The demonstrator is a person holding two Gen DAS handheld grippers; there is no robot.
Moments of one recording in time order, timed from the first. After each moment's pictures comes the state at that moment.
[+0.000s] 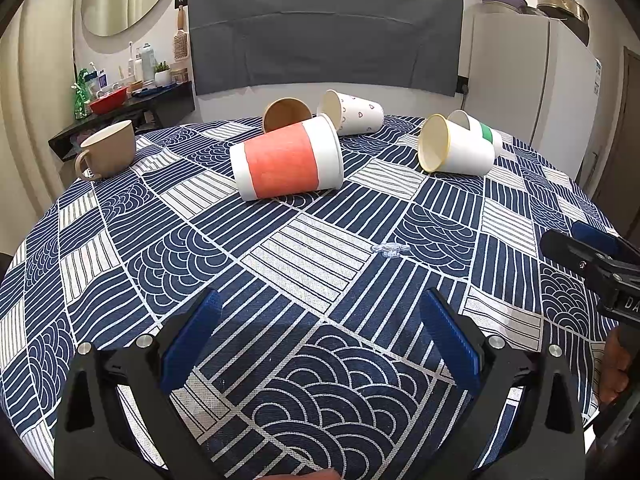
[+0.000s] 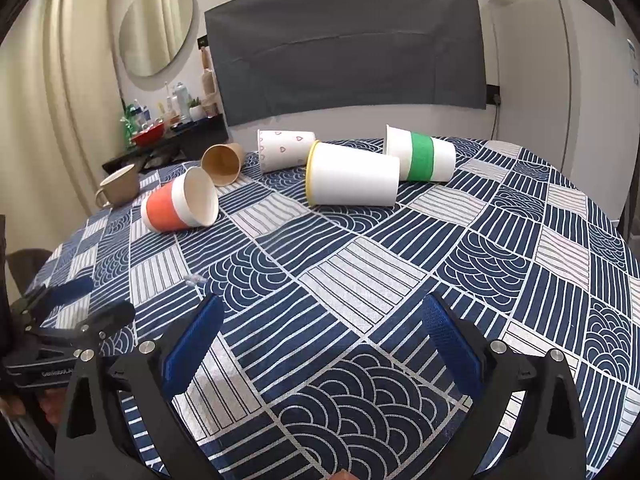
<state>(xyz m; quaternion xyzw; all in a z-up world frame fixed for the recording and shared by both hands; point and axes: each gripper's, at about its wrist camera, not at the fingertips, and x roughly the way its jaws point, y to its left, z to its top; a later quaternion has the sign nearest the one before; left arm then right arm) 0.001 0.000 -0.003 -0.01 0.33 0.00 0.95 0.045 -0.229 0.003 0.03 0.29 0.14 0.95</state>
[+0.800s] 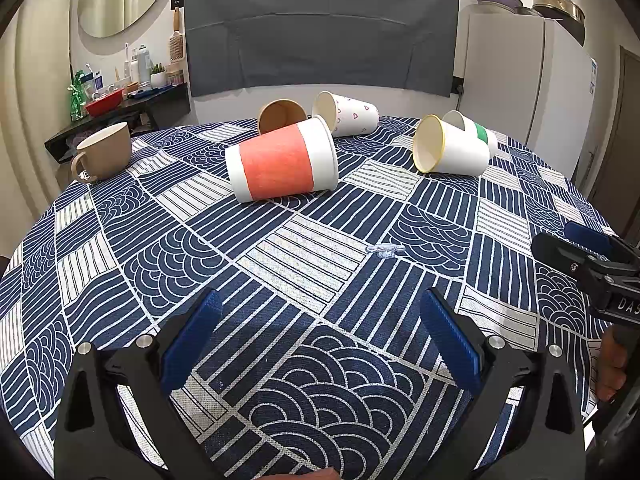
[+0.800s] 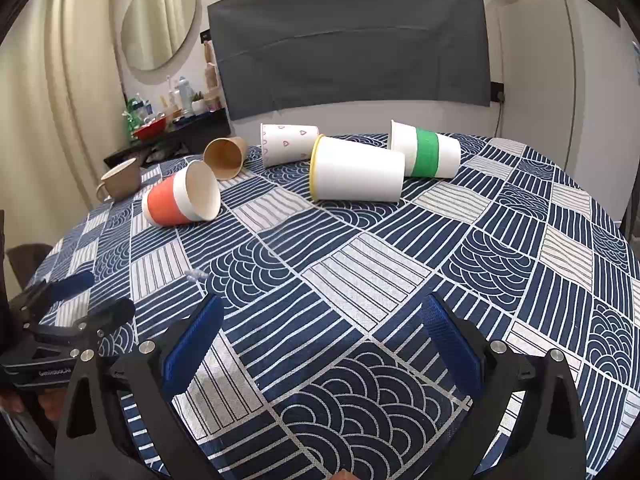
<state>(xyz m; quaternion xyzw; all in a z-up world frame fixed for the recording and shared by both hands) 0.001 -0.004 0.000 0.00 0.33 -0.01 0.95 0.047 -0.225 0.001 0.03 0.30 0.14 0.94</state>
